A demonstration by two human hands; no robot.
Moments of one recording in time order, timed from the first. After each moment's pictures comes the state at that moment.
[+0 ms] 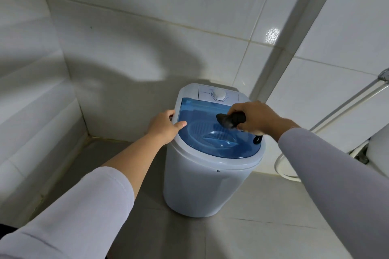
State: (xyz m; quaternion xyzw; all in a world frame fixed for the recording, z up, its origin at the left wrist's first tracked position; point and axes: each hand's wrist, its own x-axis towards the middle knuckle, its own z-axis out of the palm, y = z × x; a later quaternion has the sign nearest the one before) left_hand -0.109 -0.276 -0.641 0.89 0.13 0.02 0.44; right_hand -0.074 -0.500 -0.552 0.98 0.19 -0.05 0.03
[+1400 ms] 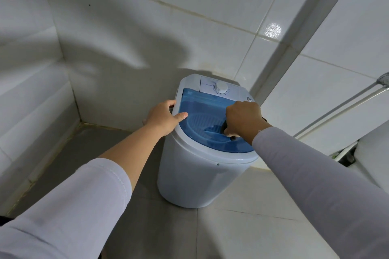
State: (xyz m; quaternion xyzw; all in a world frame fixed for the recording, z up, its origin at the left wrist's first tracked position) left_hand -0.101 -0.267 -0.656 0.88 0.13 0.01 0.46; right_hand -0.090 -0.447 -0.569 0.94 0.16 -0.01 0.31
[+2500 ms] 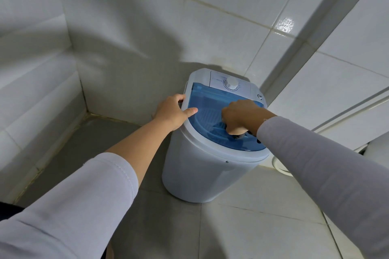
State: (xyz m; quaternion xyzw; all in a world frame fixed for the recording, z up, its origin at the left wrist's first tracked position) left_hand -0.098 -0.264 -0.664 0.87 0.12 0.02 0.48; right_hand -0.095 -0.417 -0.563 0.90 0.25 -0.14 0.34
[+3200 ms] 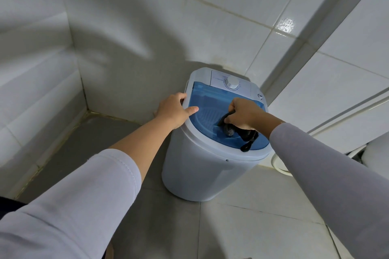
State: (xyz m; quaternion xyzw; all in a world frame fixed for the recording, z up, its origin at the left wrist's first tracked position) left_hand -0.093 -0.263 -0.667 0.87 0.11 0.02 0.48; right_hand -0.083 -0.441 -0.577 0.99 0.09 -0.12 -0.06
